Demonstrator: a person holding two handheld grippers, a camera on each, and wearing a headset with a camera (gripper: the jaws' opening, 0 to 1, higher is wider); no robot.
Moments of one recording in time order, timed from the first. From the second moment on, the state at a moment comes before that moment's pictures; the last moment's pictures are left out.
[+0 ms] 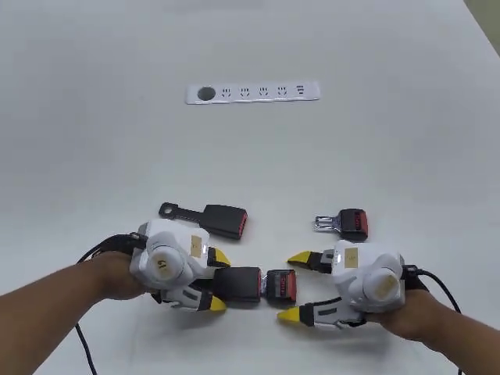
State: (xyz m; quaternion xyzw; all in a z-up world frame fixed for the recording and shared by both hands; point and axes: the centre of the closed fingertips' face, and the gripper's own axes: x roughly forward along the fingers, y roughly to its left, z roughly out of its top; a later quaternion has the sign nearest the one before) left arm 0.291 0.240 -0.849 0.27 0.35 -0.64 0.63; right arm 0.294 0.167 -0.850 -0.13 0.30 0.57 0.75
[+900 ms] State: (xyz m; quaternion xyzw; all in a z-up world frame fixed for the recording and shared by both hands) left arm 0.384 0.269 -0.775 0.27 0.27 -0.58 0.72; right arm 0.360 0.097 -0.796 -0.13 0.26 0.53 0.80
